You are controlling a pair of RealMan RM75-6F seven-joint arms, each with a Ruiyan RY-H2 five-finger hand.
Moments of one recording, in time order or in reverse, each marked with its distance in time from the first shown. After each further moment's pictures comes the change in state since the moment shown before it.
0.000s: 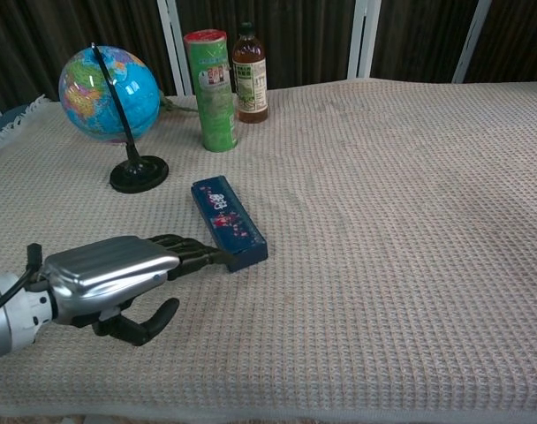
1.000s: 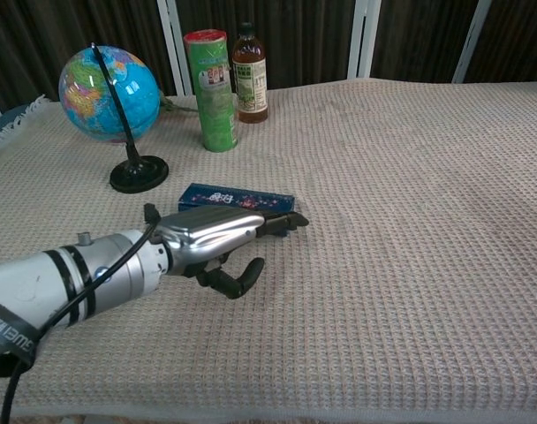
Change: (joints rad) left arm -0.176 -0.203 -0.157 0.185 -0.144 -0.095 -0.062; right arm -0.021 0.036 0.010 0.023 0.013 0.033 0.104
